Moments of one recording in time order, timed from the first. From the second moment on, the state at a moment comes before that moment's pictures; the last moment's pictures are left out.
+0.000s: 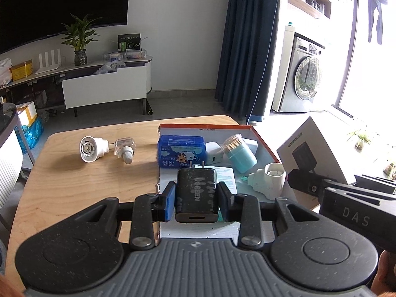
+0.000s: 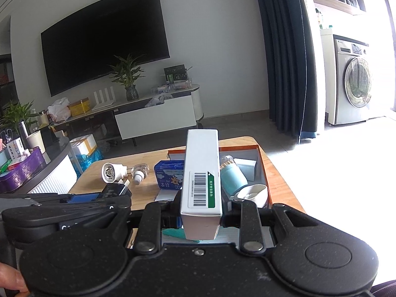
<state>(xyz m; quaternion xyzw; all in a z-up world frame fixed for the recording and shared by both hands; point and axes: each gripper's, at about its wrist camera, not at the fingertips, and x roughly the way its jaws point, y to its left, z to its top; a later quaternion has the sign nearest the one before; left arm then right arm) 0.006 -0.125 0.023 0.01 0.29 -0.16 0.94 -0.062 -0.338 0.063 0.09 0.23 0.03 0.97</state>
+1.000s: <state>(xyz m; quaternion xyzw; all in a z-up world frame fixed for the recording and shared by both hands) 0.019 -0.164 0.004 0.03 0.31 -0.20 0.93 -0.044 -0.359 0.039 0.10 0.26 -0.02 0.96</state>
